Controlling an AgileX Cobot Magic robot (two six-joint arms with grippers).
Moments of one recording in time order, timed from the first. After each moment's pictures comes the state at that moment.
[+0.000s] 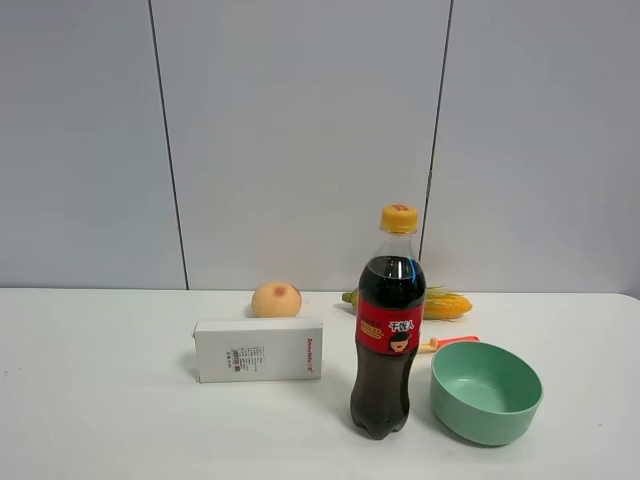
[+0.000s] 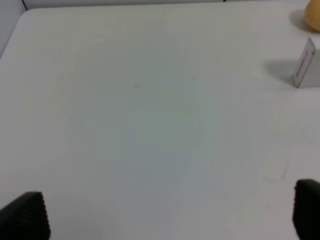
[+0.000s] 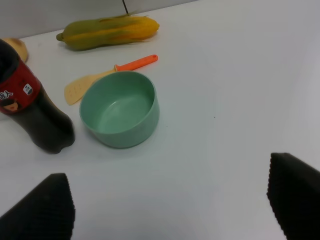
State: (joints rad) left arm 0.08 0.00 -0.49 -0.04 1.07 0.00; right arm 0.00 0.00 -0.50 0.07 1.06 0.12
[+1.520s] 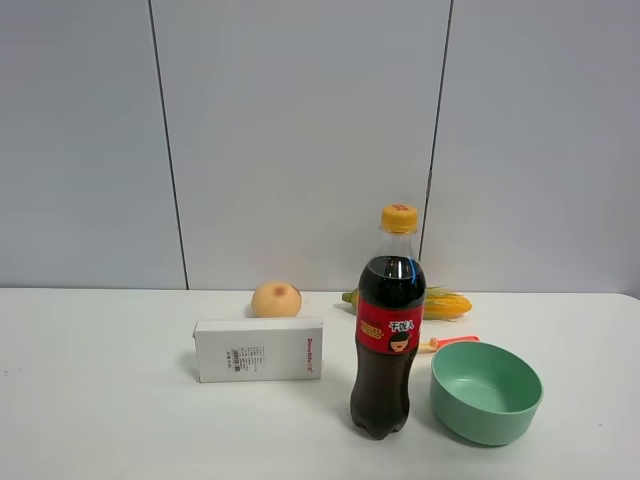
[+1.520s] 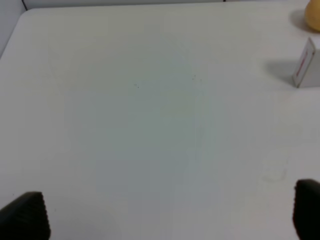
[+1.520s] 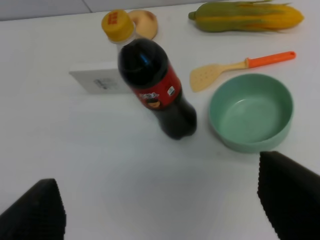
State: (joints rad) left arm 0.08 0.00 -0.49 -0.04 1.07 0.00; right arm 0.01 0.46 -0.73 0.51 1.04 -0.21
